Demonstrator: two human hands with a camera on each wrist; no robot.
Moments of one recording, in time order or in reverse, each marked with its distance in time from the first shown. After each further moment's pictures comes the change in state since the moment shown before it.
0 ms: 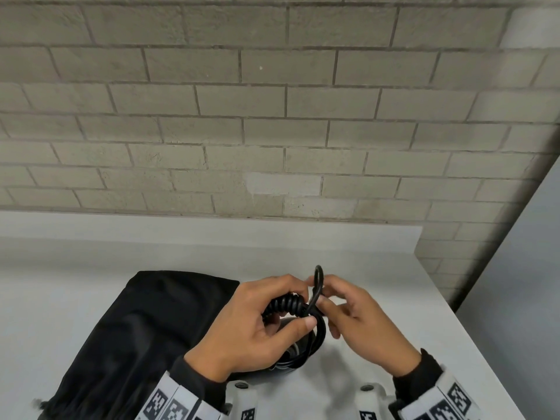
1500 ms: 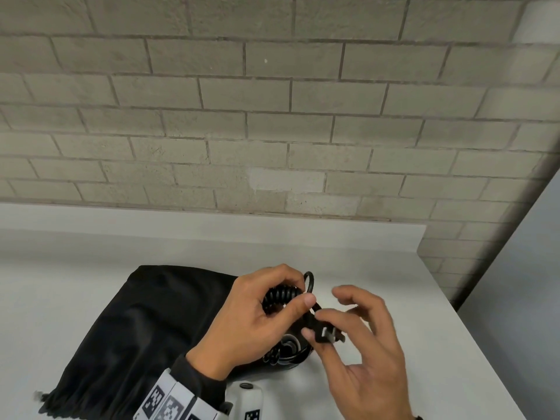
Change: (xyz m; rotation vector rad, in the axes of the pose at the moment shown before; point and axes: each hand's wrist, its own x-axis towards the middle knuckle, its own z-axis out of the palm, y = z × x) left_hand 0.003 -0.004 0.003 -0.002 0.109 -0.045; right_hand -0.048 -0.024 0.046 -0.305 0.592 -0.534
